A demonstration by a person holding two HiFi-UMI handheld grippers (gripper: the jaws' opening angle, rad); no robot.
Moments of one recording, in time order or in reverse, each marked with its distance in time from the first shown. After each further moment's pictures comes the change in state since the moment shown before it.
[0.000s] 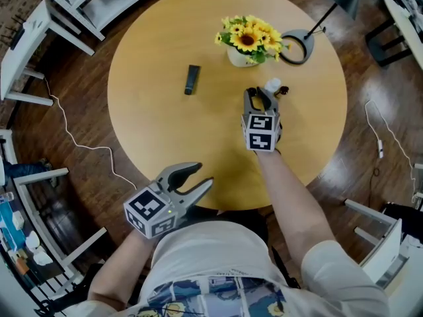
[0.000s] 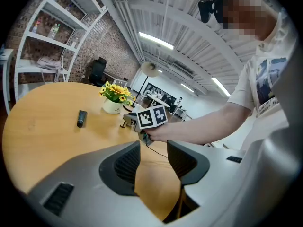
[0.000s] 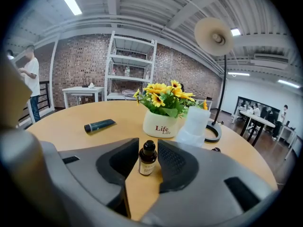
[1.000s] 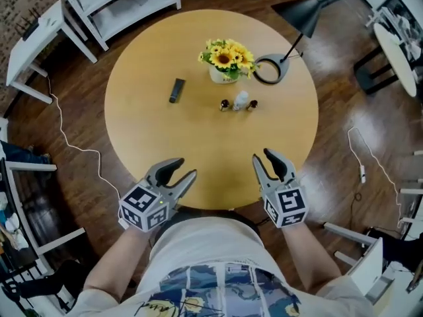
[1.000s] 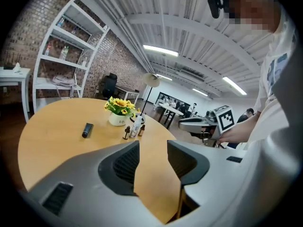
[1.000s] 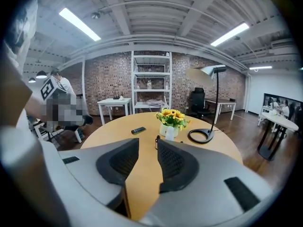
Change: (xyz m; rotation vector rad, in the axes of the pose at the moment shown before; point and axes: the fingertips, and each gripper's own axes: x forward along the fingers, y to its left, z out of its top) left arm 0.010 -0.057 0.021 0.027 -0.126 0.209; right arm -0.266 -0.043 0.025 -0.035 -0.063 0.327
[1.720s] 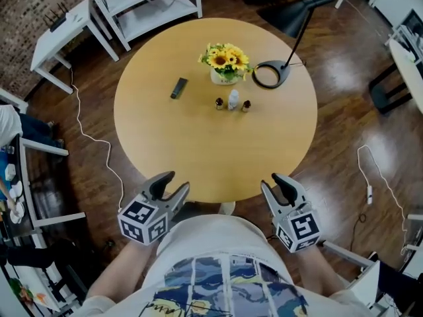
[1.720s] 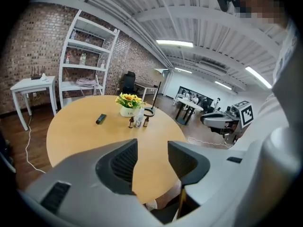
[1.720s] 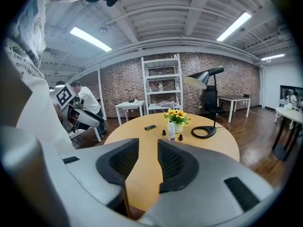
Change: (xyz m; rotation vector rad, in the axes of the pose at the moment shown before) left arm -0.011 -0.097 -0.021 -0.064 0.055 0.298; right arm -0.128 -0.036 -0.014 -0.002 -0.028 0.210
